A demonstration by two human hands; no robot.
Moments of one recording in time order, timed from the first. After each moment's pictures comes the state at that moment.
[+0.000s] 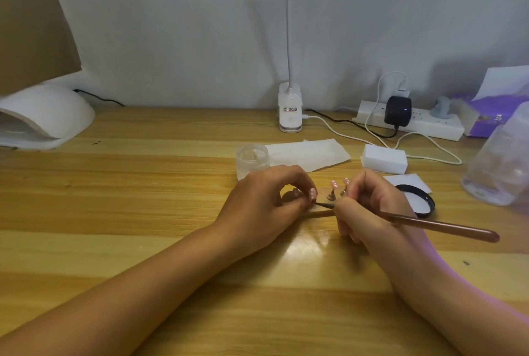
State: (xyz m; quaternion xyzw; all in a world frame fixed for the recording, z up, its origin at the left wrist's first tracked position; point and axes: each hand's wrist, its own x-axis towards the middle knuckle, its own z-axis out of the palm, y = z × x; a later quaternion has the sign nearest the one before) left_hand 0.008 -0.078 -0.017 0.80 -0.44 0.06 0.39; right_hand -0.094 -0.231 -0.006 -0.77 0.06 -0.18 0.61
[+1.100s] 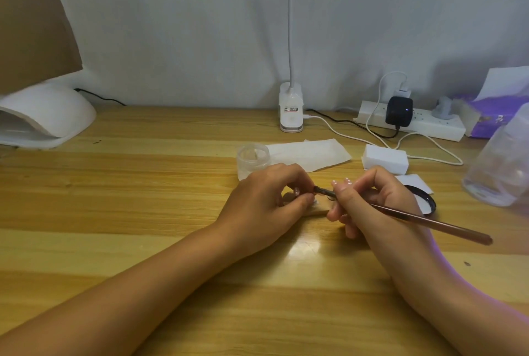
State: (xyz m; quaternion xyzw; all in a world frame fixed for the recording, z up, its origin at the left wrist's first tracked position) left_hand 0.009 -0.078 -0.020 0.80 -0.44 0.07 0.39; right_hand -0.096 -0.230 -0.010 -0.76 0.09 -0.21 0.61
